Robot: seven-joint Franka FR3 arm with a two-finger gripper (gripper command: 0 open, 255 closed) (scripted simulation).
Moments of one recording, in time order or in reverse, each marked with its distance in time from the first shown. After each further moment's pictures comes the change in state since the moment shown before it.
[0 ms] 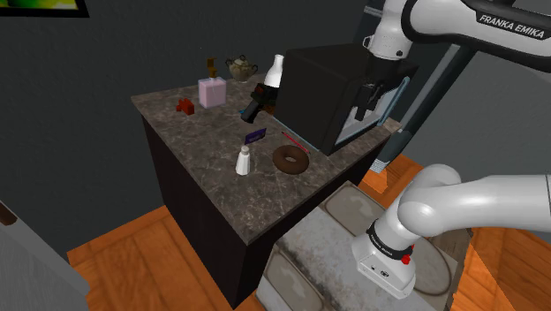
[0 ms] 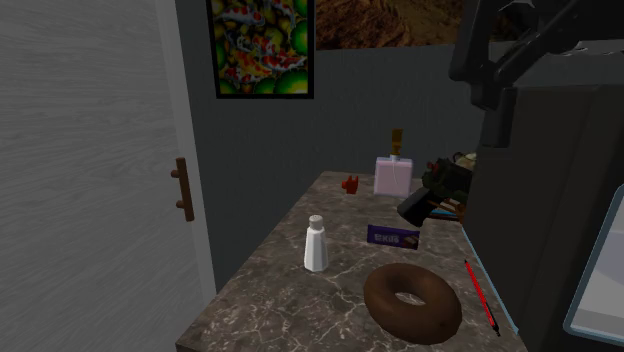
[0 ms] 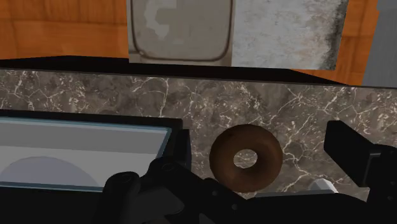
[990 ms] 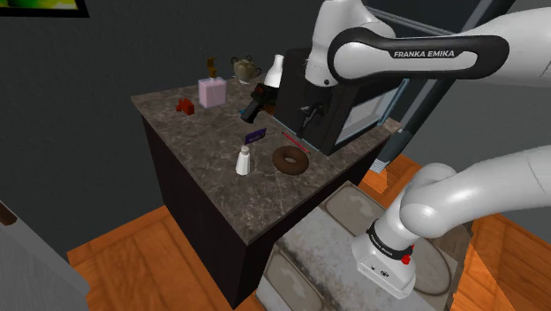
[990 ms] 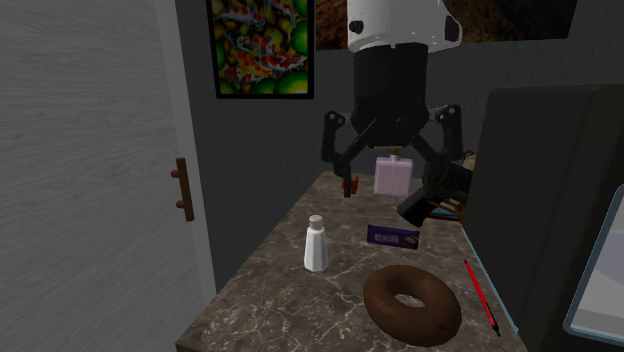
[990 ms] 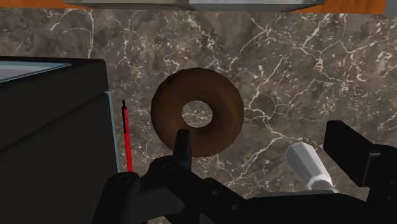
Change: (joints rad) arm 0.060 0.281 0.207 -0.042 0.095 0.383 0.247
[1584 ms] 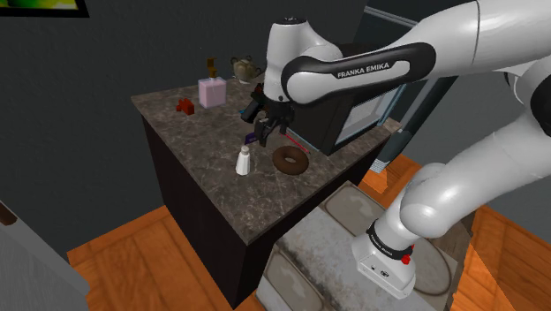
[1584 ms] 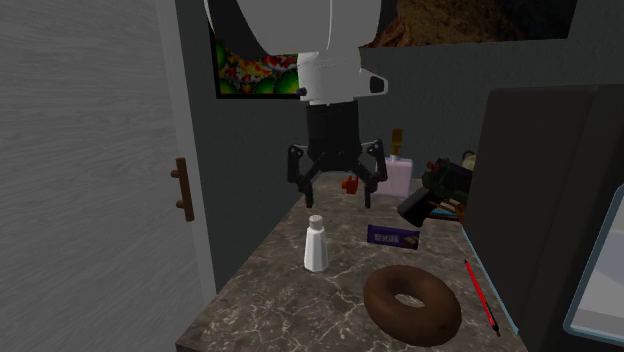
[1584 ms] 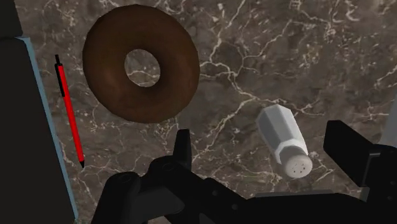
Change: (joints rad) arm 0.009 0.295 0.126 0.112 -0.046 0.217 0.184
